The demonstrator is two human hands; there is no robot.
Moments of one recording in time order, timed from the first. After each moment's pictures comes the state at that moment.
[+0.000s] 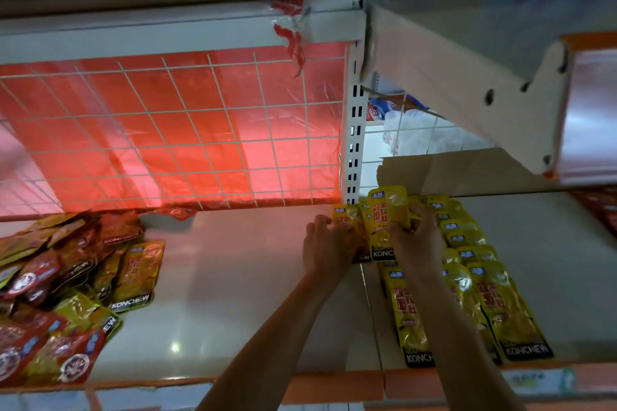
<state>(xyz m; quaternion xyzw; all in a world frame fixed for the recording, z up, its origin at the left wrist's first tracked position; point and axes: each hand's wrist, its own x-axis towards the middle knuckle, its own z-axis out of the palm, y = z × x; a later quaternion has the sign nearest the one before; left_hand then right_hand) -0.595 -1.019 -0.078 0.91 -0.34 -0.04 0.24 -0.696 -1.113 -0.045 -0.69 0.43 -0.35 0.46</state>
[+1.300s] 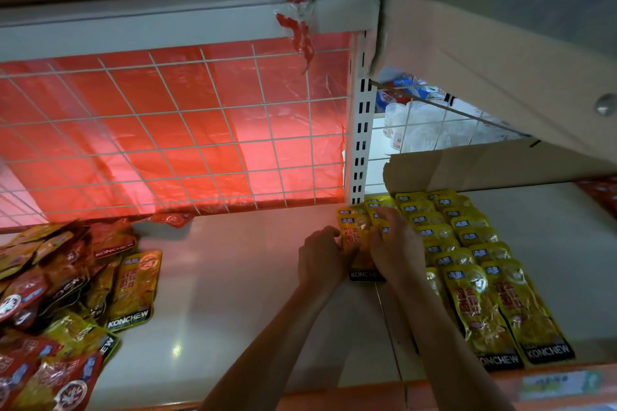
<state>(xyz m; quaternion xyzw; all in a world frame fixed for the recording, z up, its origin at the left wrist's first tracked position) -0.582 -1.004 -0.076 0.91 -0.27 -0.10 0.31 -0.669 -1.086 -0.042 -0.82 0.39 -0.26 0.32</state>
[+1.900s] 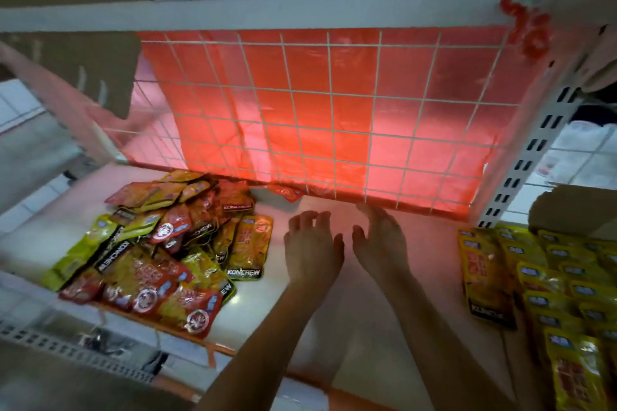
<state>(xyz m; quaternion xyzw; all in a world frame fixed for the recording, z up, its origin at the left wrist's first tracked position) -0.501 -0.859 -0.071 0.95 -0.18 0.15 0.19 -0.533 -0.967 -0.060 -0.91 0.19 -0.19 0.31</state>
